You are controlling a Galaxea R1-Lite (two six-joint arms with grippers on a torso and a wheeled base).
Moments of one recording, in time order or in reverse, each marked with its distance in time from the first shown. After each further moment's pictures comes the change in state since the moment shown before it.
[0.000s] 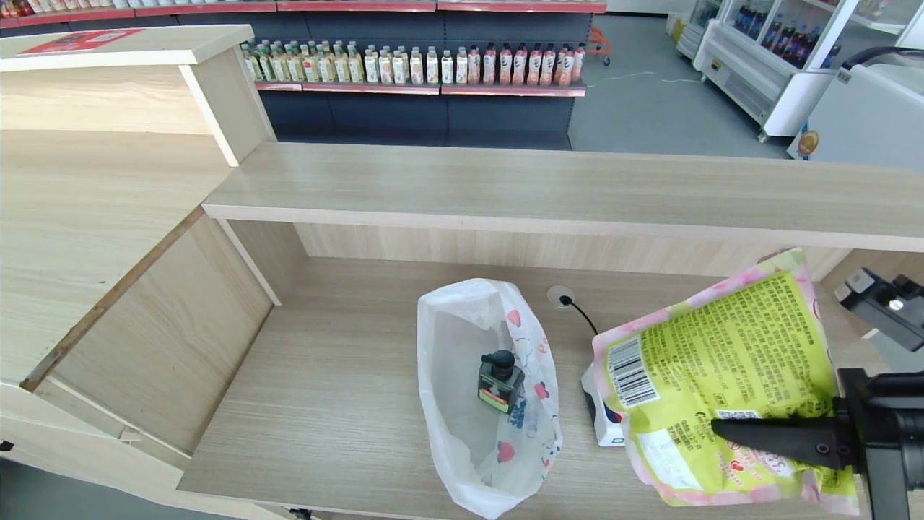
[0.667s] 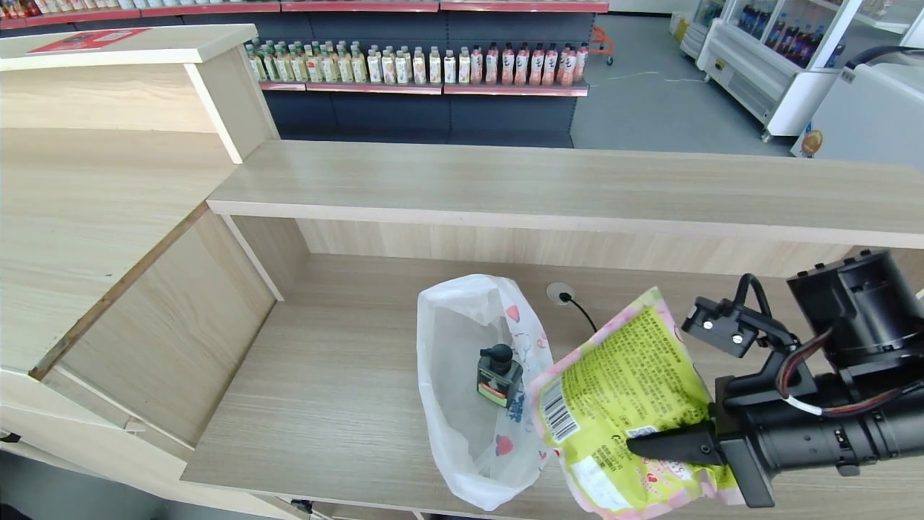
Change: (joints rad) left arm 0.001 0.000 0.000 0.000 0.000 0.000; right arm 0.111 0.302 -0.069 -0.016 0.017 -0.047
